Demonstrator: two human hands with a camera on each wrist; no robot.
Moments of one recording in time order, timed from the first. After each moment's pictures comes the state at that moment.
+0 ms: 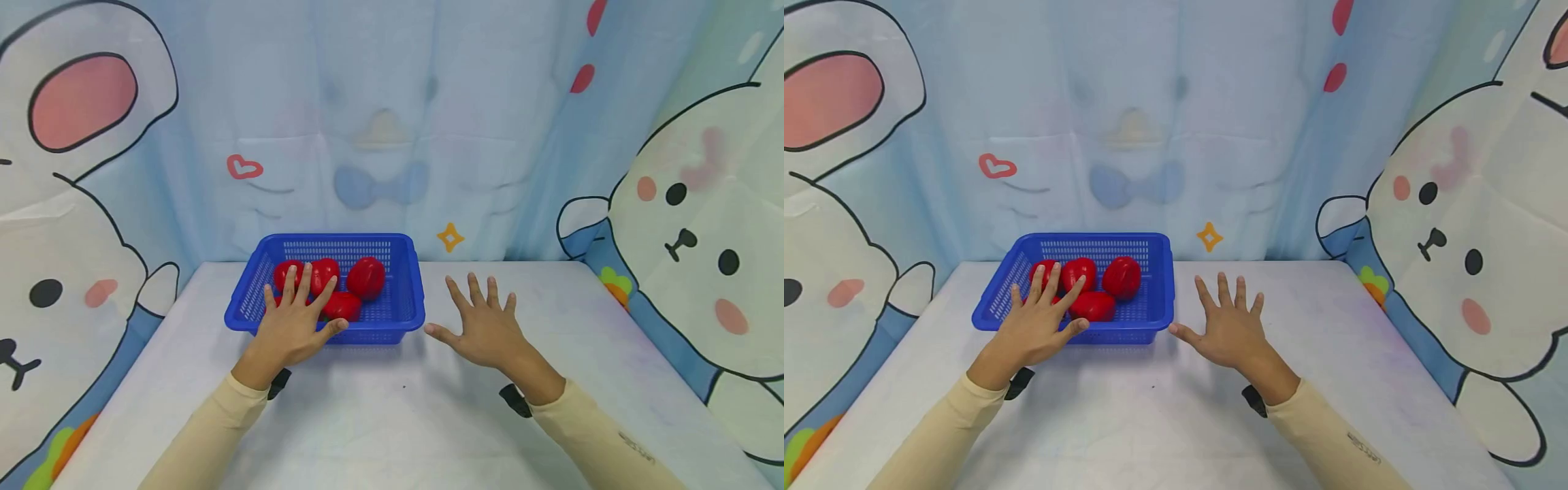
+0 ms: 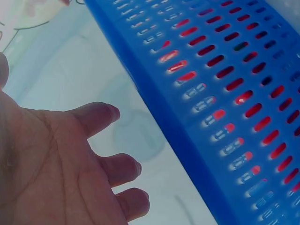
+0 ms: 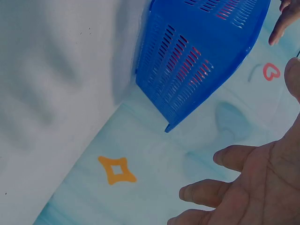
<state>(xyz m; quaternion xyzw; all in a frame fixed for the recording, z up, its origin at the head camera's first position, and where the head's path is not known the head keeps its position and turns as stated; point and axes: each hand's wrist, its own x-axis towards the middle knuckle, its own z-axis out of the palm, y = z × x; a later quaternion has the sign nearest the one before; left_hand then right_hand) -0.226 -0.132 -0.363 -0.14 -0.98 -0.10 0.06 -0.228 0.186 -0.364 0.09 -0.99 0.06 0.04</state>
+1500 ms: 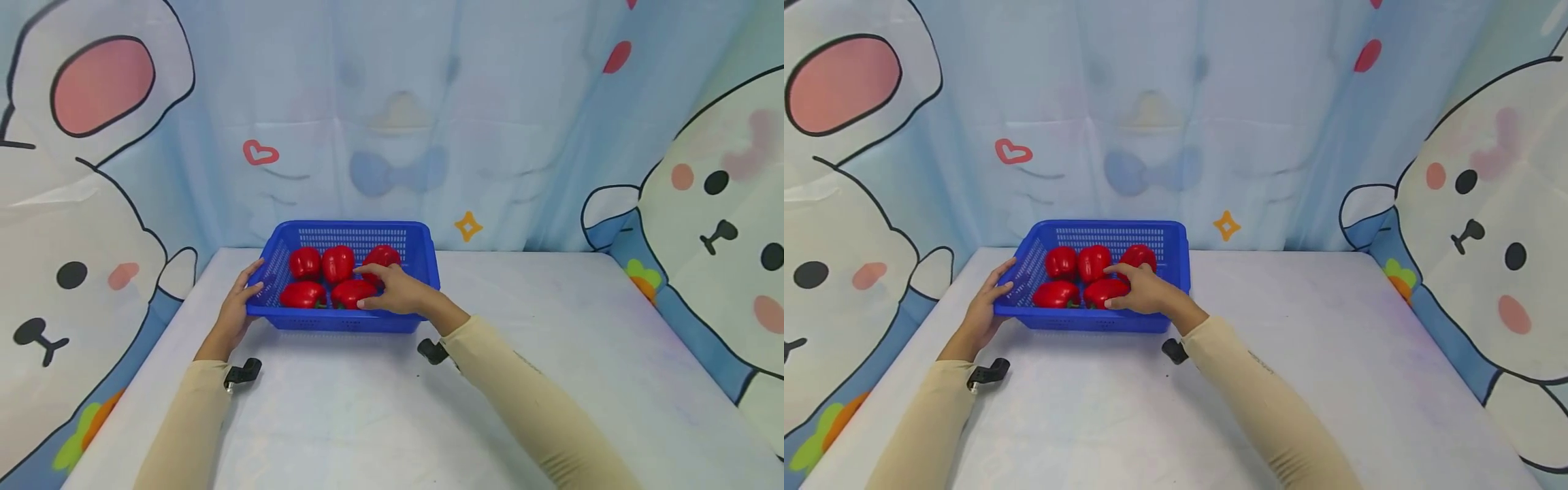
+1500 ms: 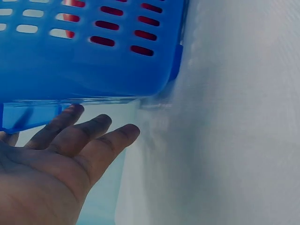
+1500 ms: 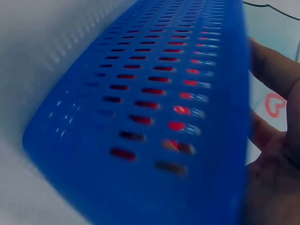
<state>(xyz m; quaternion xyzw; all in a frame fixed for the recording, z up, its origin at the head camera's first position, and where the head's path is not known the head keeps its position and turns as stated) -0.278 -0.263 -0.429 0.01 -0.71 -0.70 -0.03 -0.305 0.063 -0.364 0.23 -0.91 0.31 -0.14</state>
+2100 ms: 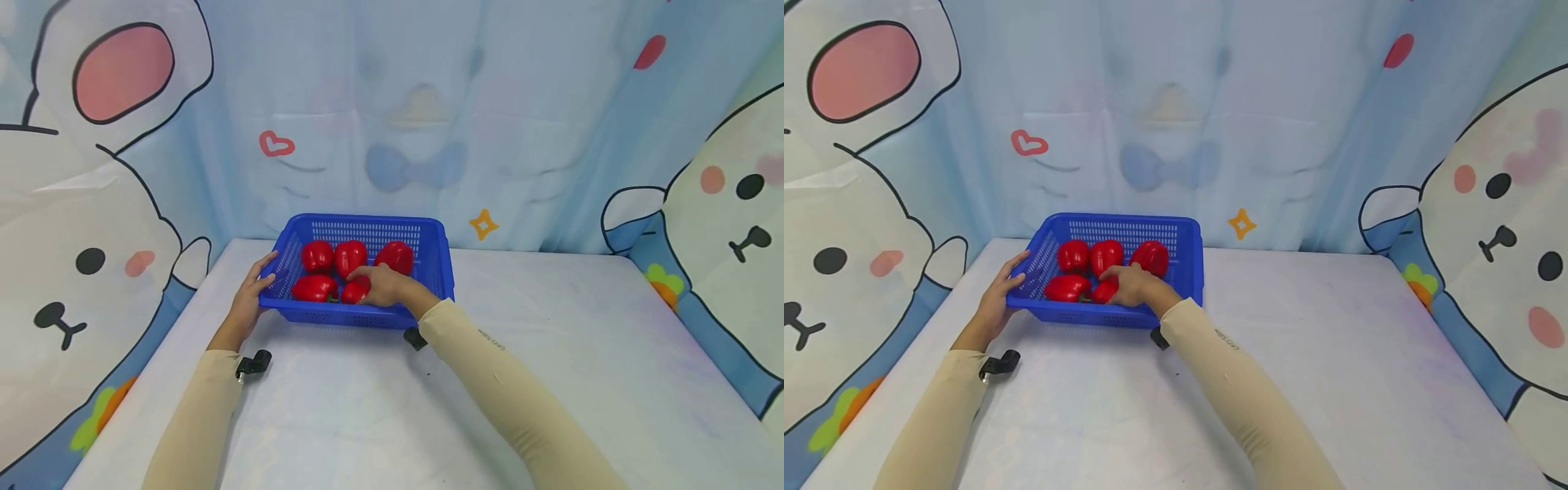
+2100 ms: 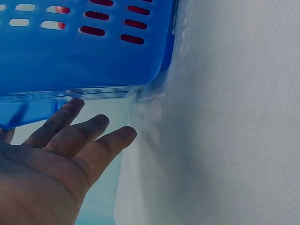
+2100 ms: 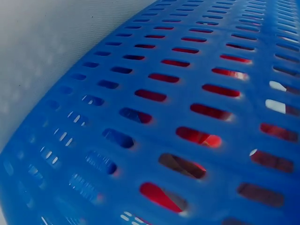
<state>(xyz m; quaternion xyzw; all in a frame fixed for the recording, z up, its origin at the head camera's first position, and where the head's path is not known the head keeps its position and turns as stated) -0.283 -0.267 -0.434 0.01 -0.74 -0.68 -0.01 -0.332 0.013 -0.378 0.23 -0.93 0.20 -0.18</state>
